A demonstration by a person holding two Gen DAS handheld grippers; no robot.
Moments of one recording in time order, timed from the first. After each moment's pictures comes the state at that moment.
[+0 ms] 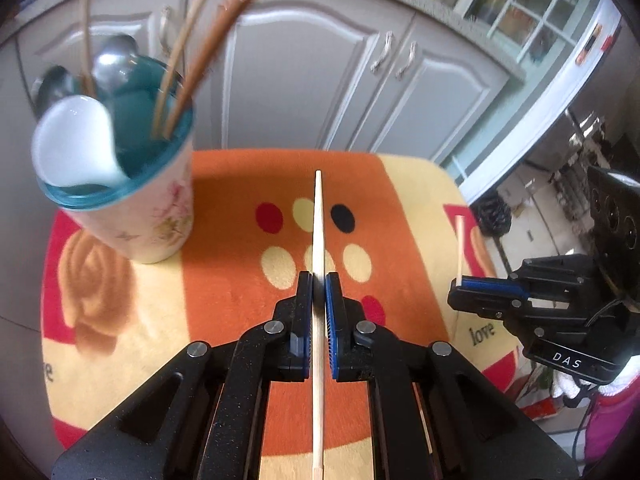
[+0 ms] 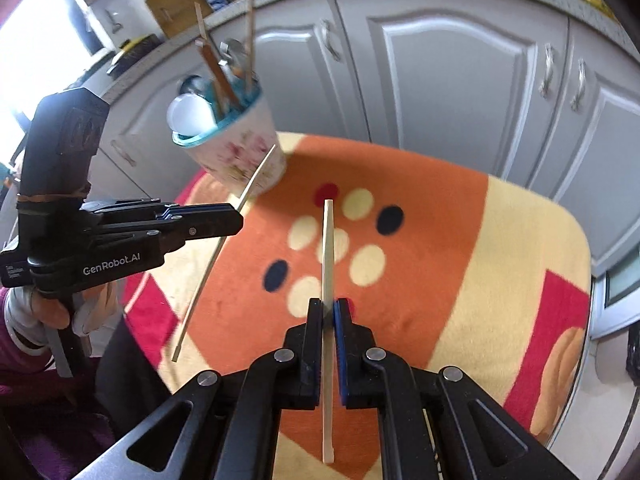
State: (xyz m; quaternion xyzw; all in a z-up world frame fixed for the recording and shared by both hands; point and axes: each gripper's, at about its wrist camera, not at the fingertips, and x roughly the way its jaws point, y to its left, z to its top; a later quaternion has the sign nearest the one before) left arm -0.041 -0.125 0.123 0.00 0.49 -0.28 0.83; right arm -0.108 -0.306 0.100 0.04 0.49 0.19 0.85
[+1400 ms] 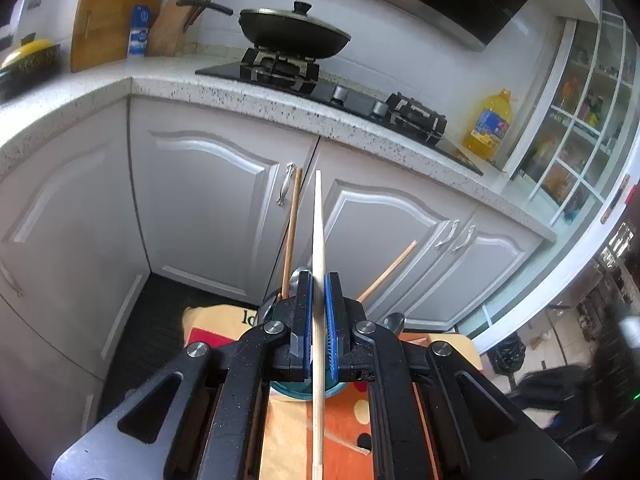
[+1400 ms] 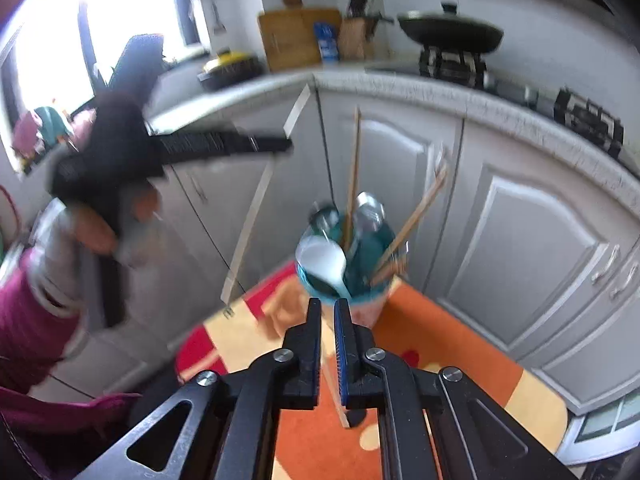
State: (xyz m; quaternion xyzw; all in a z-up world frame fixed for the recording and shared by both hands) left arm 0.031 0.003 0.256 -0.11 0.35 -0.17 0.92; right arm -0.065 -0.188 0.216 -0.06 0.39 0.29 0.87
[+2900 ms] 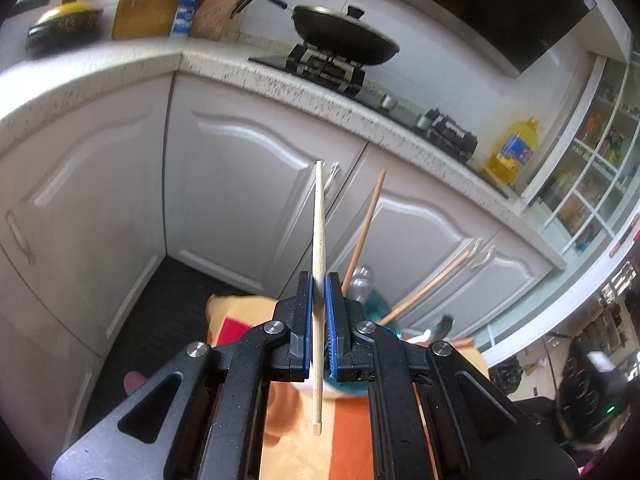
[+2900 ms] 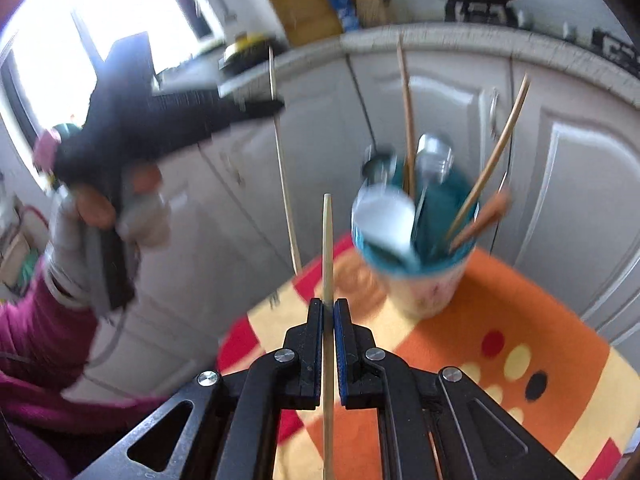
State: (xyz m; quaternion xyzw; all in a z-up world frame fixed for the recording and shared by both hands) left arm 0.030 0.062 0.244 -0.16 0.34 -0.13 0.92; right arm -0.048 -0.153 0.172 0.01 0.41 0.36 0.84
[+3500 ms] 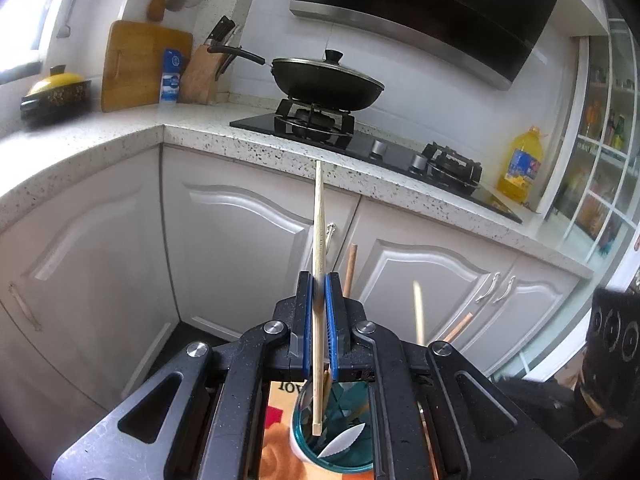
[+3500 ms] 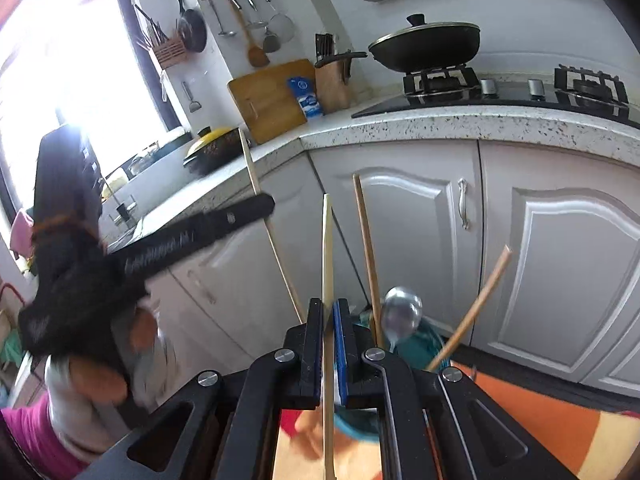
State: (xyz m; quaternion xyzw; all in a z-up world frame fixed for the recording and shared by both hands) left arm 0.062 0.018 0.258 -0.10 0.26 -0.09 0.96; right arm 0.020 -0.145 0.226 0.08 0.30 0.29 0.90
